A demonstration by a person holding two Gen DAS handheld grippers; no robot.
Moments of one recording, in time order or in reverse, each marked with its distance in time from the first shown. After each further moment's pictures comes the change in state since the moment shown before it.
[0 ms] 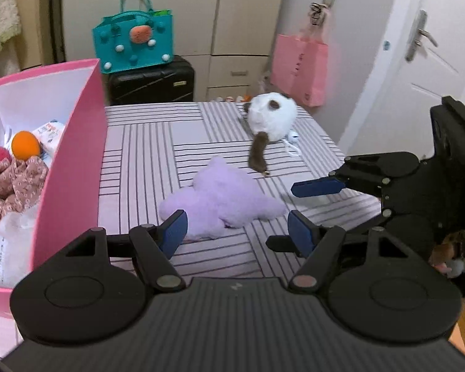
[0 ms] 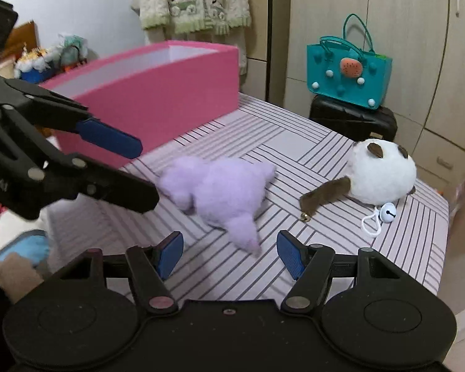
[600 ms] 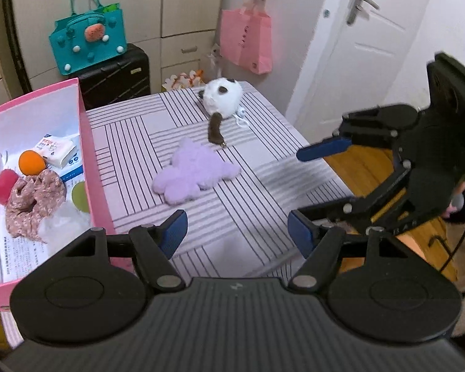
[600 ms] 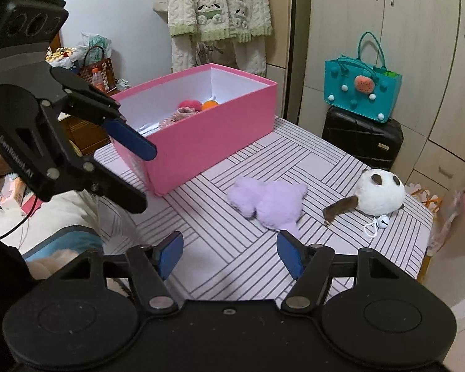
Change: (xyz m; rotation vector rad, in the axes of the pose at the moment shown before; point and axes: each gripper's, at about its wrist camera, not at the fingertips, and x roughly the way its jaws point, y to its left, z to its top) left arm -0.087 0.001 0.019 0.154 0.146 -0.170; right arm -0.098 0.049 0.023 -0.018 0.020 0.051
